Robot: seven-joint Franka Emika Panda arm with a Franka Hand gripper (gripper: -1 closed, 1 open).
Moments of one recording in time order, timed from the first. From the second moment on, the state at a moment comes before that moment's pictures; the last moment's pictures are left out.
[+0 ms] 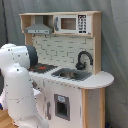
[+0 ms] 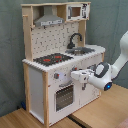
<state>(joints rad) -1.41 -0.10 2.34 -2.45 -2.03 1.88 0.37</state>
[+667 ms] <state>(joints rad) -1.40 -0.06 2.42 -2.42 -2.03 1.92 0.47</state>
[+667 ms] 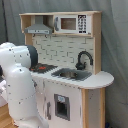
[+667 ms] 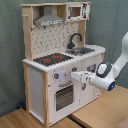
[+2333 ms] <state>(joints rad) -1.40 -0.07 2.54 -2.43 -1.98 1.82 0.86</state>
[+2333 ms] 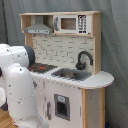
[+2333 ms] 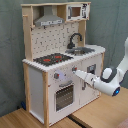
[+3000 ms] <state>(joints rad) -1.40 -0.08 2.56 -2.46 -1.97 1.78 1.11</state>
